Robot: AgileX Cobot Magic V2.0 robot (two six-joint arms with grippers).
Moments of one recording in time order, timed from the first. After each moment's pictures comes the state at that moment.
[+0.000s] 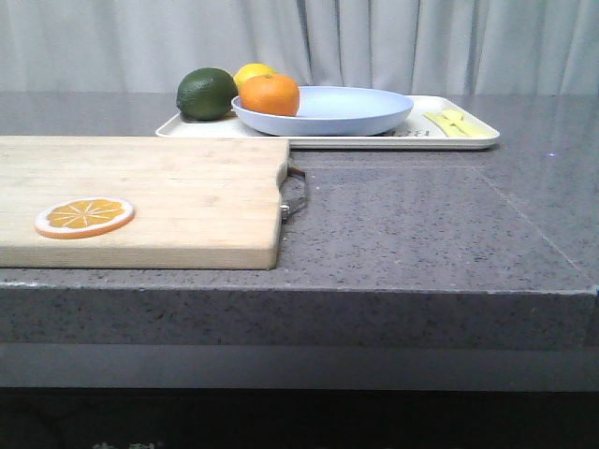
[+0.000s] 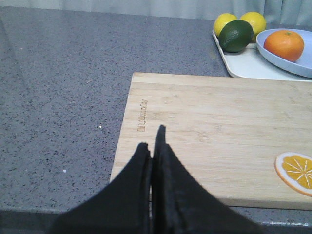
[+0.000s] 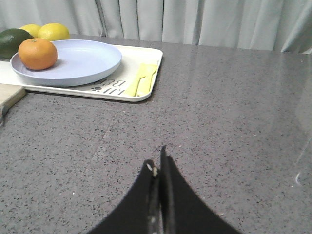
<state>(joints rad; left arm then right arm) -0.06 0.20 -0.37 0.01 0.50 -0.07 0.05 0.22 -0.30 0.09 0.32 -0.07</state>
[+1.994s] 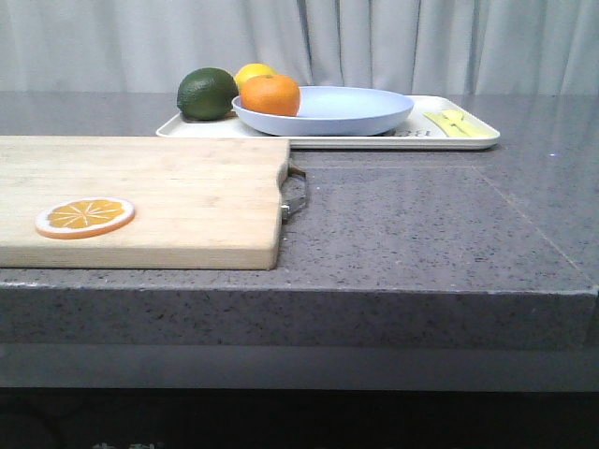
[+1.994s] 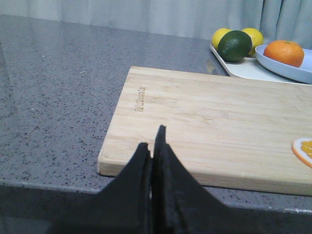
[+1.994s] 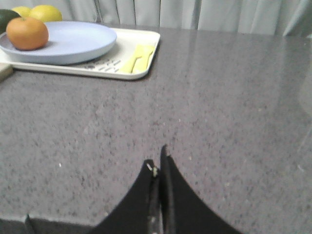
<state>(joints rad) -0.04 0.00 0.00 -0.05 0.18 -0.07 0.04 0.18 -0.08 0.09 0.15 -0.07</state>
